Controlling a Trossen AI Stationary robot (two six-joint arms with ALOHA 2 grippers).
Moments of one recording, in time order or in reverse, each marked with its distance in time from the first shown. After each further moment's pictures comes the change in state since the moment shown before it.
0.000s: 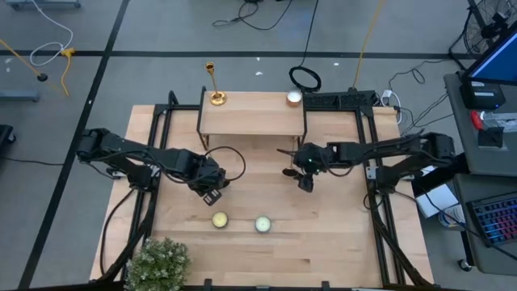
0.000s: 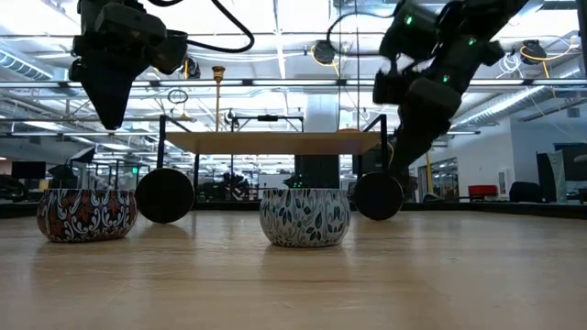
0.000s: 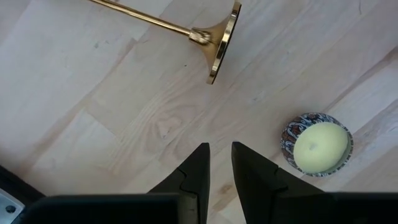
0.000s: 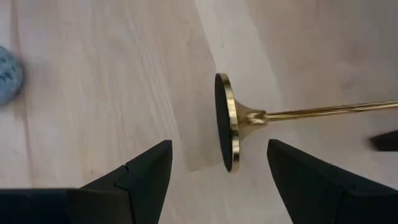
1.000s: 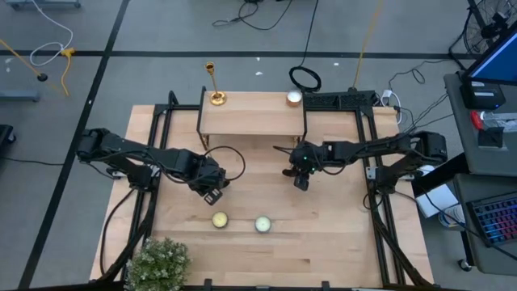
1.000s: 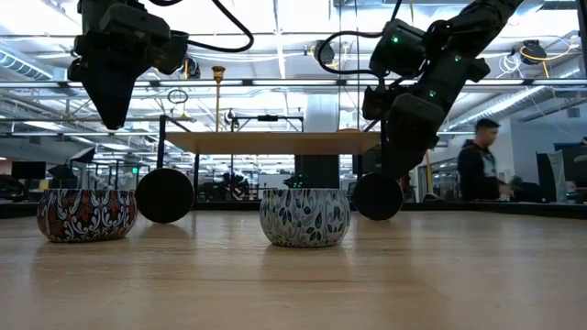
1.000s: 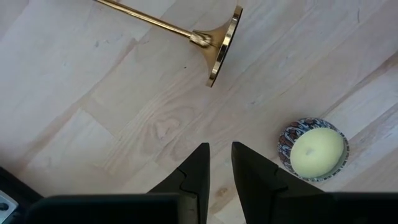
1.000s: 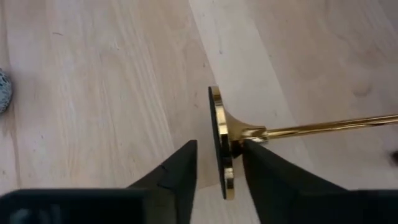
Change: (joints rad) left arm 0.000 0.000 0.000 0.007 -0.005 -0.028; right arm -0.028 0.071 0.000 0.084 -0.032 0.009
